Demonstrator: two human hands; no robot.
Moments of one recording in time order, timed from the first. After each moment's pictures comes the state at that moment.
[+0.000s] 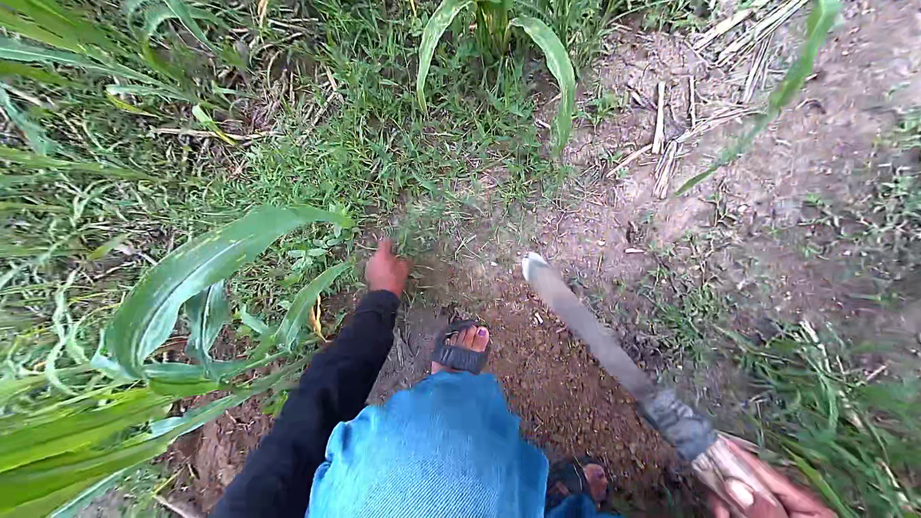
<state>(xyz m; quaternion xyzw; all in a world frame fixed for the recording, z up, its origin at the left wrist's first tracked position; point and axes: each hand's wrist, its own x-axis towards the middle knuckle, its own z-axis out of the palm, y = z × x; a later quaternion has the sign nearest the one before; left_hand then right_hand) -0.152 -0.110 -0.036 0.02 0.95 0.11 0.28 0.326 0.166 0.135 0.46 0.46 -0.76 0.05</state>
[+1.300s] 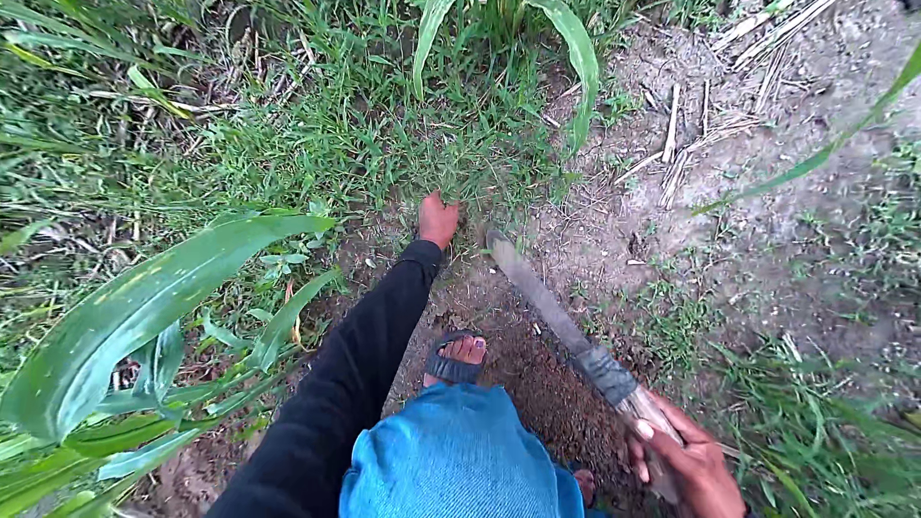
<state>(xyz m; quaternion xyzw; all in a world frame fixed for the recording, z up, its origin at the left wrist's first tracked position) -0.186 0.013 -0.081 0.03 0.89 0.35 0.30 0.230 0.138 0.097 0.51 0.45 -0.73 0.04</state>
